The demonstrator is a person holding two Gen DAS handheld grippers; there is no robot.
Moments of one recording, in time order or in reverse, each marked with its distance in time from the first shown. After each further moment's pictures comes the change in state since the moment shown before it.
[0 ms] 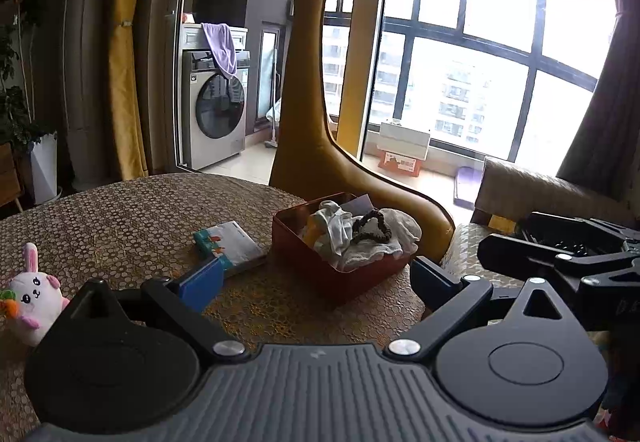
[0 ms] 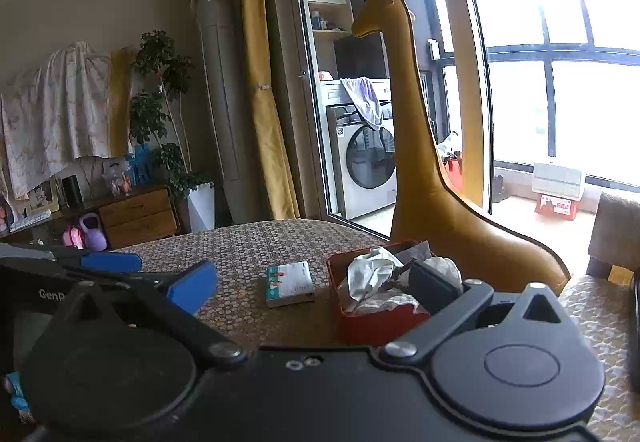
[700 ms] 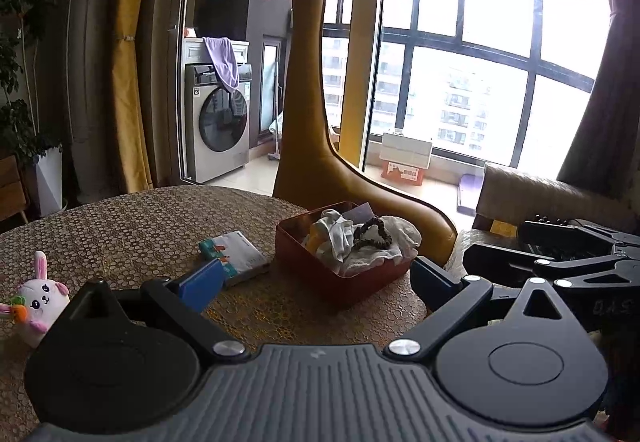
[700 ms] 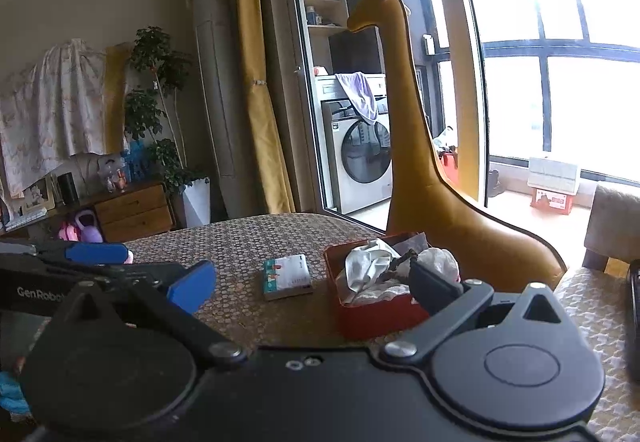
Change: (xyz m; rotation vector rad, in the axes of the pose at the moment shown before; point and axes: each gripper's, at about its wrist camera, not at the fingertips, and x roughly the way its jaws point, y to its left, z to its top) left arm -0.015 -0.005 -0.007 0.026 -0.043 0.015; right arm -0.004 0.004 -0.003 0.008 0.015 -0.020
